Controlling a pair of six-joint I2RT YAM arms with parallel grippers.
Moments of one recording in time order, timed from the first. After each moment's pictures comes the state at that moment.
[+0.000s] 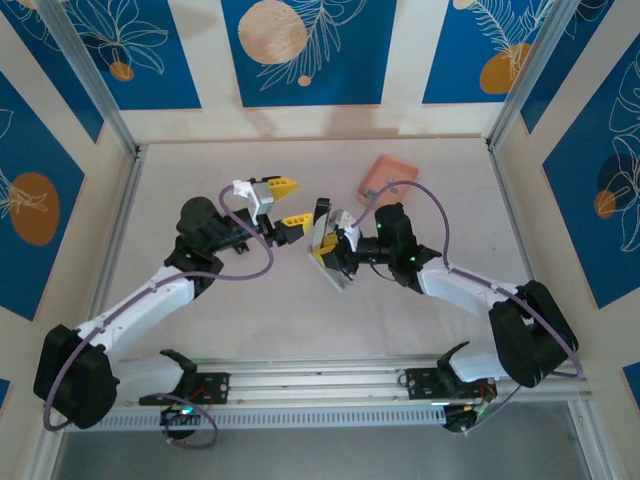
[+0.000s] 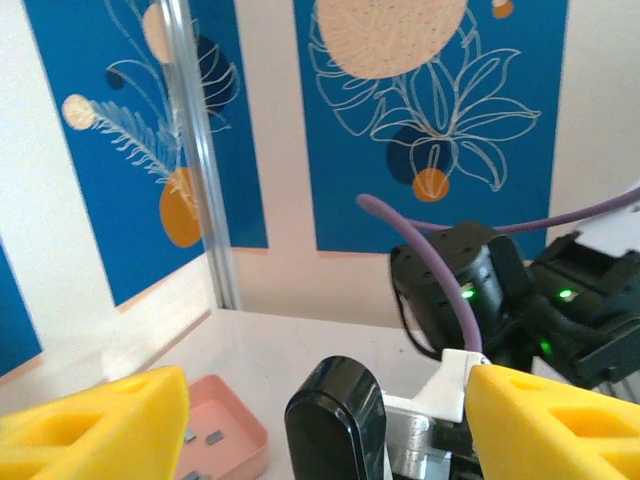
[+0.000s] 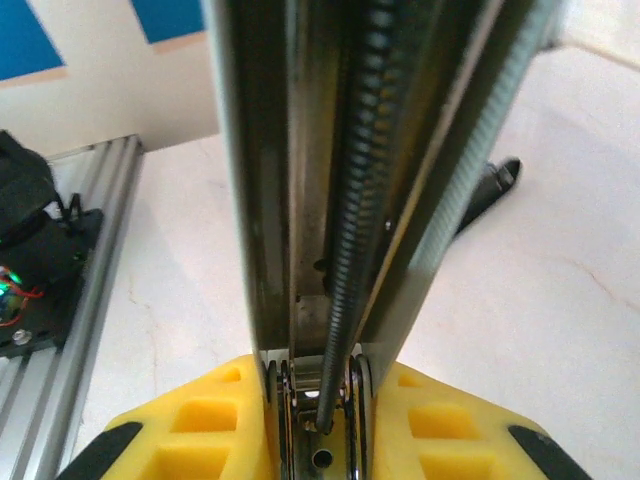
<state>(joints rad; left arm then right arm) -0.52 1.16 0.78 0.55 0.64 -0.01 0.57 1.35 0.70 0.22 -0.68 -0.09</state>
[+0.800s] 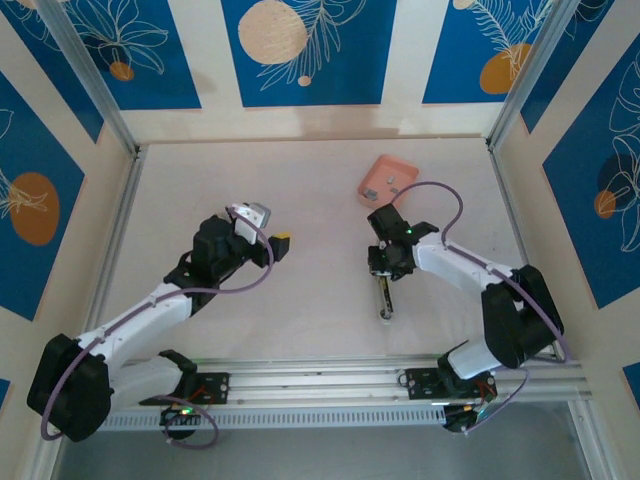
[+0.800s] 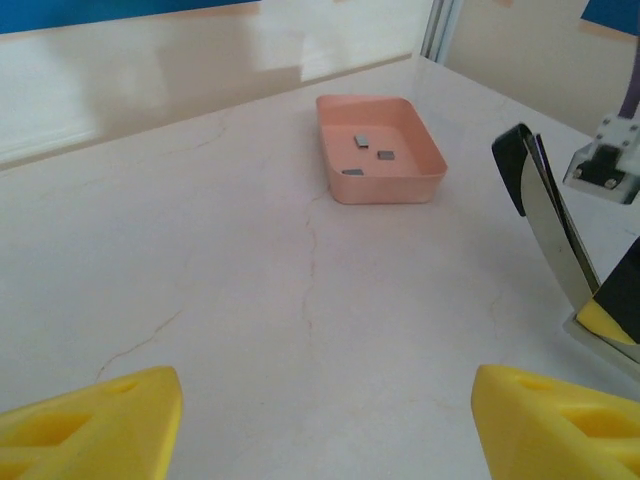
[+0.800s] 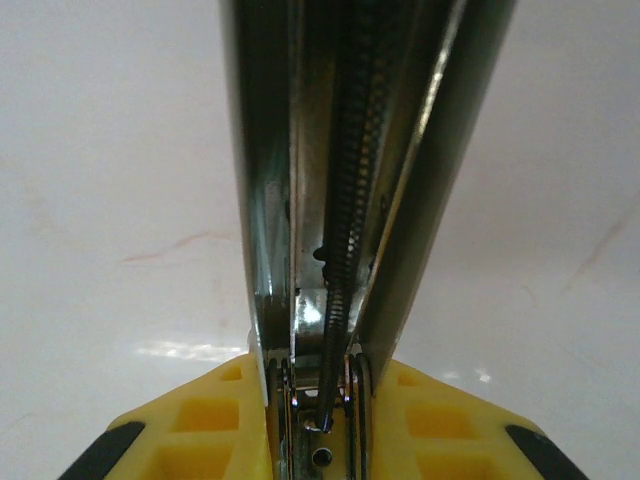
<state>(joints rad) -0.52 1.10 0.61 0.18 0.17 -0.04 0.50 1.48 0.93 -0.74 0.05 0.50</state>
